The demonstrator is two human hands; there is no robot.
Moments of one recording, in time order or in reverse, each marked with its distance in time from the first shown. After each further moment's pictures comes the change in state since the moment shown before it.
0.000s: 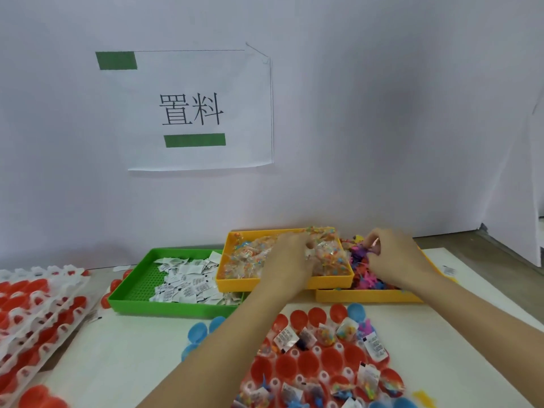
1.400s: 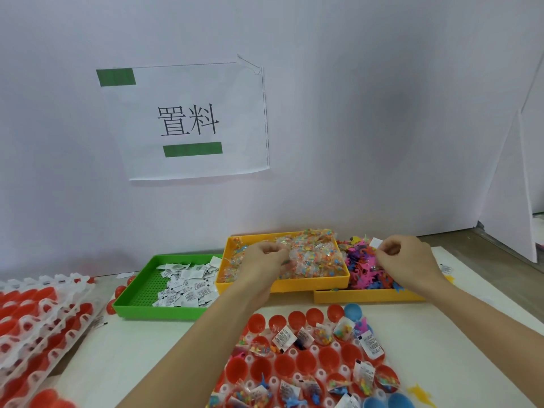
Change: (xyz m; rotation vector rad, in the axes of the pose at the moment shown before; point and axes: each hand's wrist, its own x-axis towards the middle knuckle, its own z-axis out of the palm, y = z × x) left_hand -0.006 -0.018 -0.015 -0.961 0.063 -0.536; right_hand -0.009 0.030 0.003 0.316 0.155 0.105
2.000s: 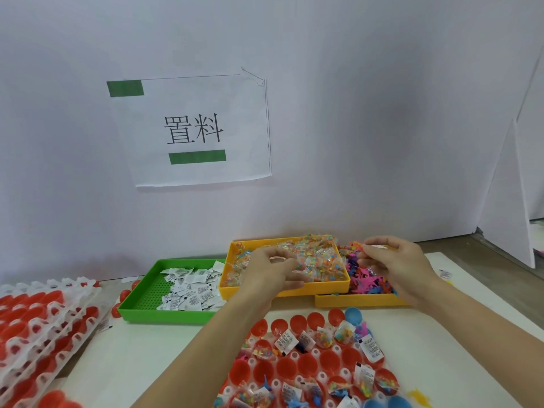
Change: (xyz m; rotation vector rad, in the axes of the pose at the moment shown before) left_hand -0.030 0.013 -0.002 0.046 -0.098 0.034; right_hand -0.019 -0.035 -0.007 0.808 -0.140 0.243
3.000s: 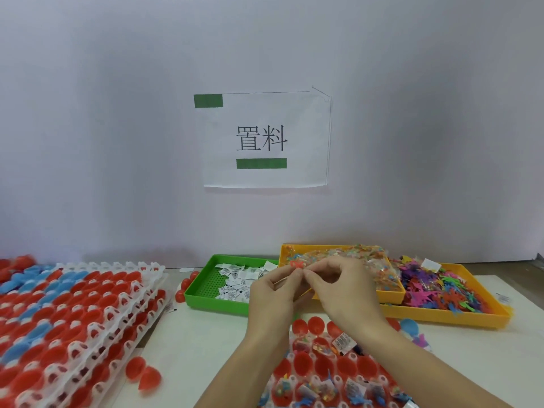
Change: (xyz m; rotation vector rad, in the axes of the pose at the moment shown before) left_hand -0.070 -0.009 -0.068 -0.430 0.148 0.129; right_hand -0.108 -0.024 0.162 -0.419 -0.144 -0.401
